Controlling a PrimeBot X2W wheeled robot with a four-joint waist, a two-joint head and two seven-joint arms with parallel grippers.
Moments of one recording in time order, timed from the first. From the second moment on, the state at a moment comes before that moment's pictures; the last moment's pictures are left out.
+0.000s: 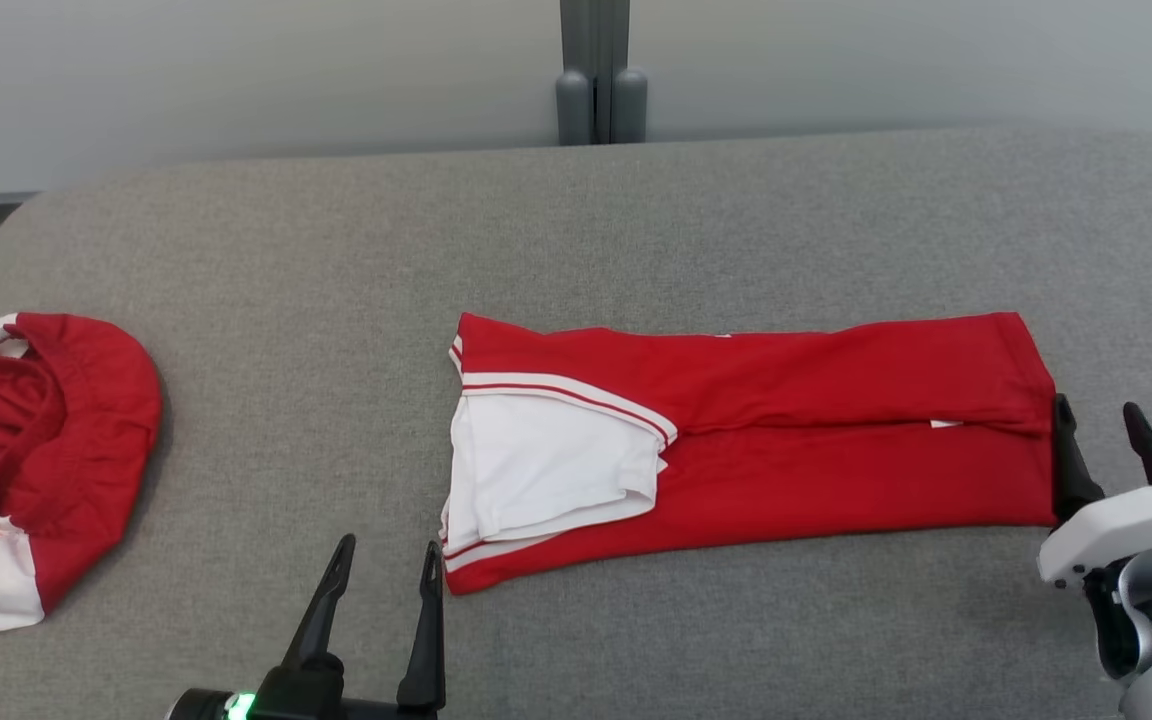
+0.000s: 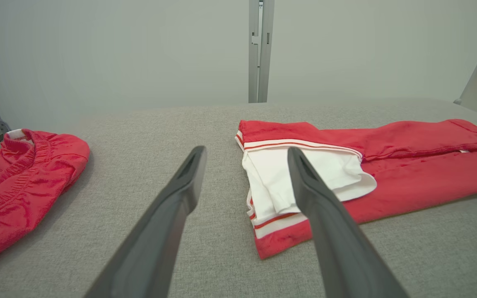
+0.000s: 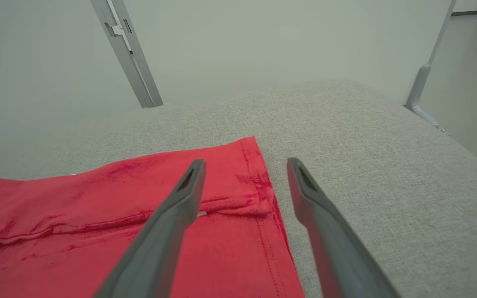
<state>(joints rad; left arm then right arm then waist) 0.16 0.05 -0.25 0.01 -0.10 0.03 -0.26 -0.26 -0.24 -0.11 0.60 0.32 0.13 -0.26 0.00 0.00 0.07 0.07</state>
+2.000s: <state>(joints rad) 0.02 0.05 -0.29 0.02 -0.08 0.03 -0.26 -0.50 -0.65 0.09 0.61 0.38 0.13 -0.06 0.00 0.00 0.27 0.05</state>
